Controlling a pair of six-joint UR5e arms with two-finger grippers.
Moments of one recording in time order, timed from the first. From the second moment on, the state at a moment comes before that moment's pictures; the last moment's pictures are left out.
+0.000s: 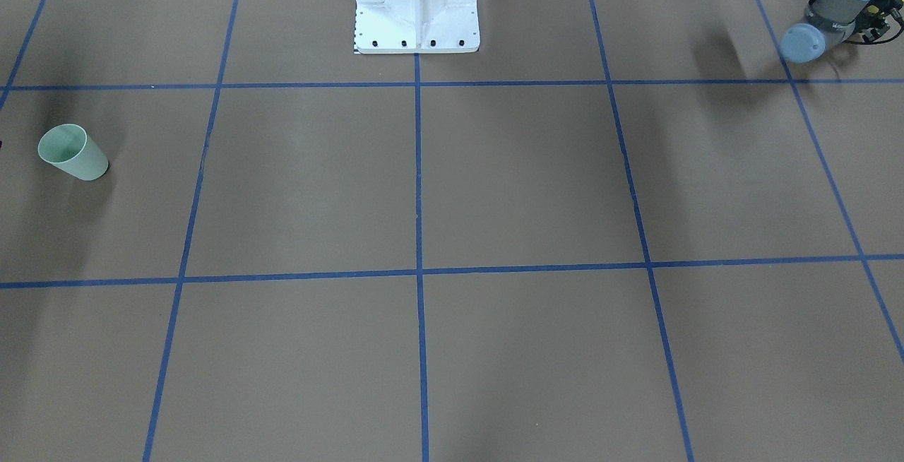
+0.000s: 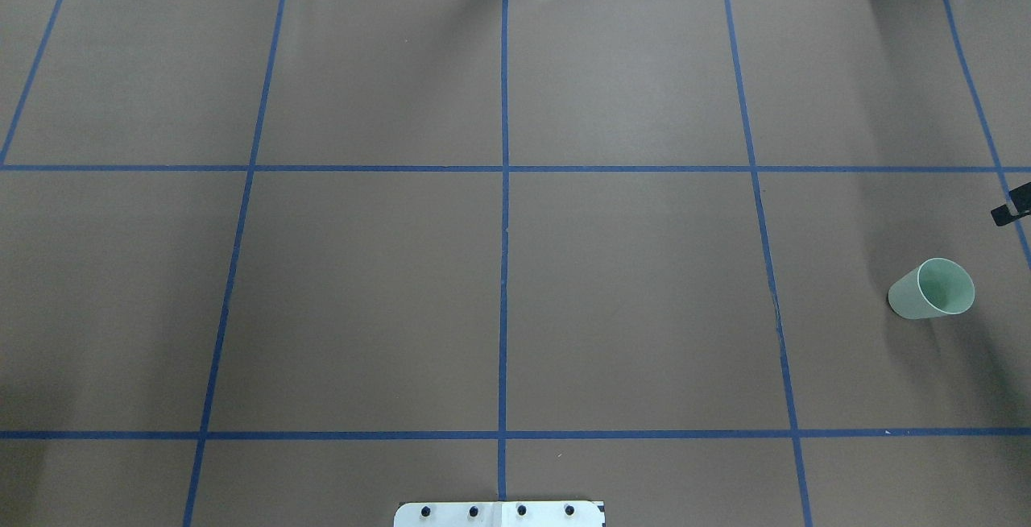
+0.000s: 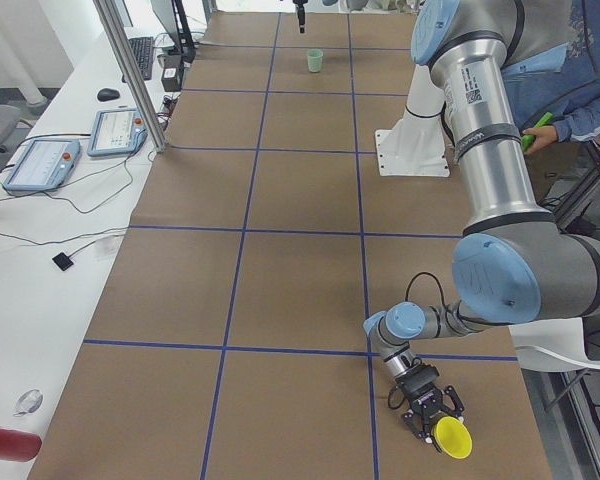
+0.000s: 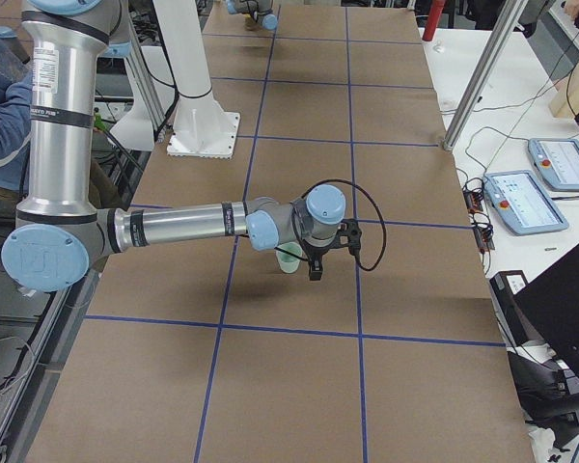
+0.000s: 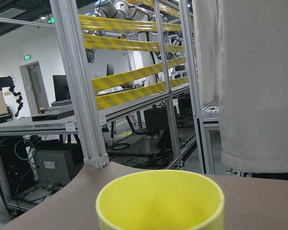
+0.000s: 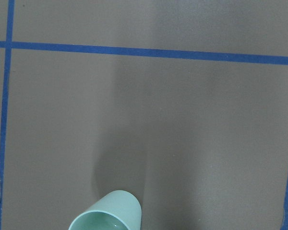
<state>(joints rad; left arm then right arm) -0.24 -1.08 -1.50 -1.44 -1.96 -2.78 1.31 -1.68 1.79 -1.40 2.47 0.29</state>
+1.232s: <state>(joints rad) -0.44 -1.02 -2.03 -1.39 -1.15 -2.46 1.31 -1.69 1.80 -1.40 2.46 0.29</state>
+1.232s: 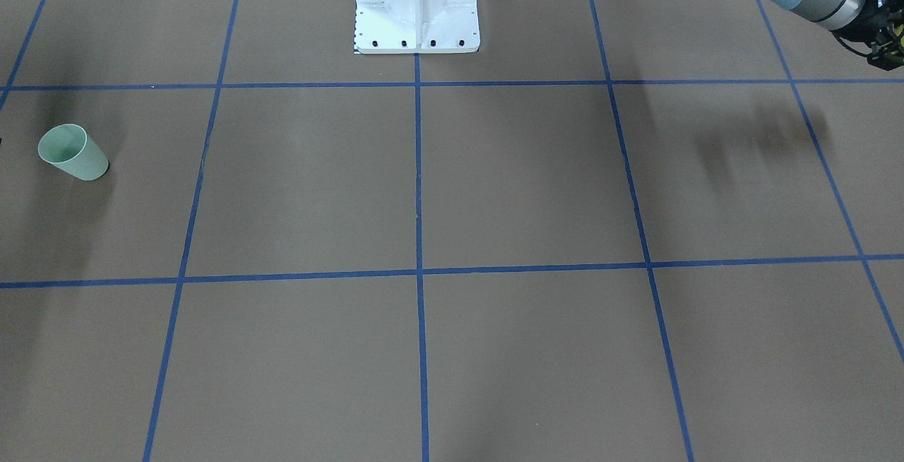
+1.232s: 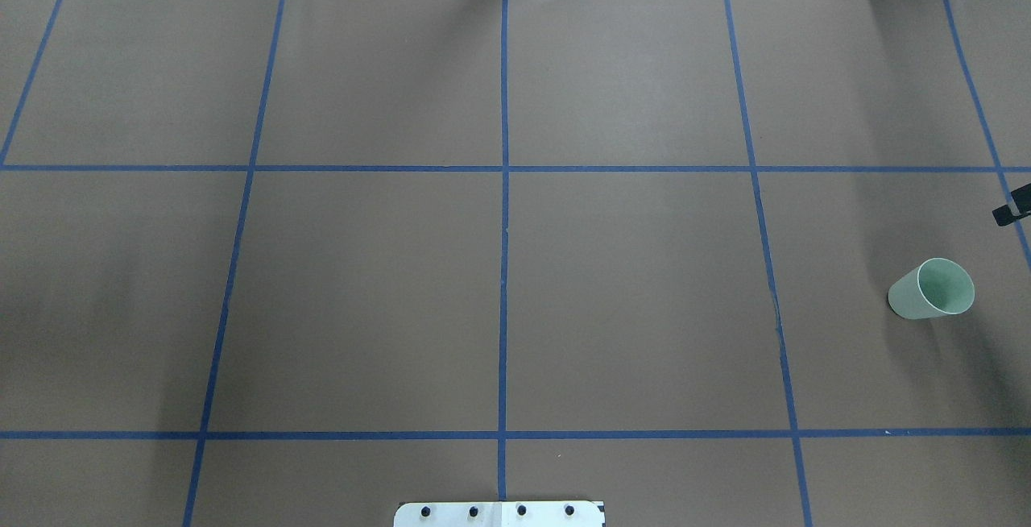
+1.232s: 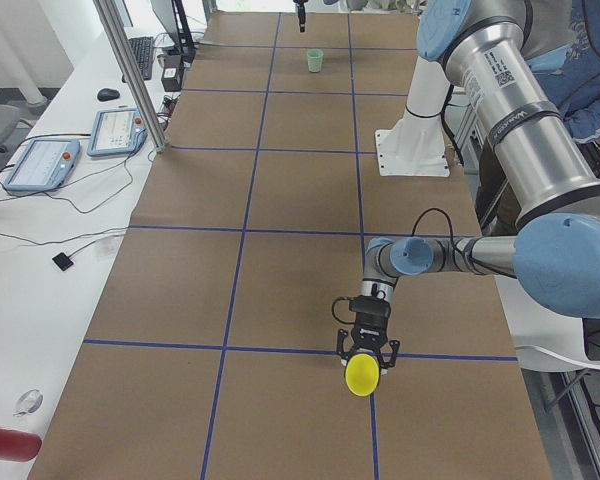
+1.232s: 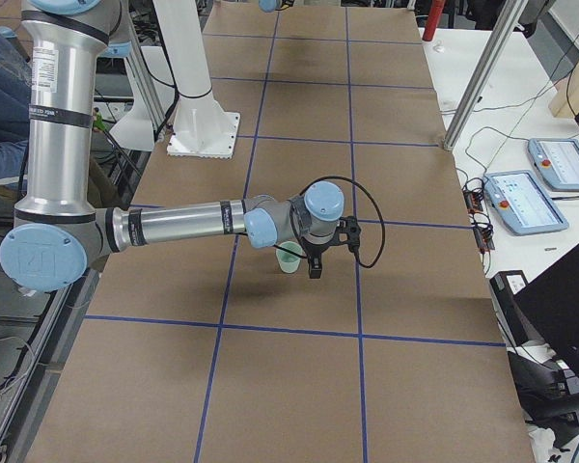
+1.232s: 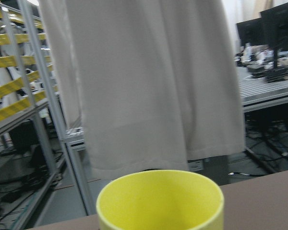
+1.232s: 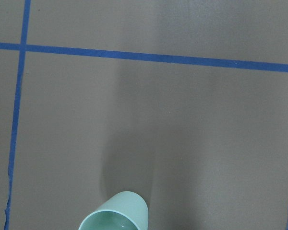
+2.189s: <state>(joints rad) -0.55 -1.85 -2.05 -1.58 -0.88 -1.43 1.32 -1.68 1.80 -1.40 2.44 0.30</state>
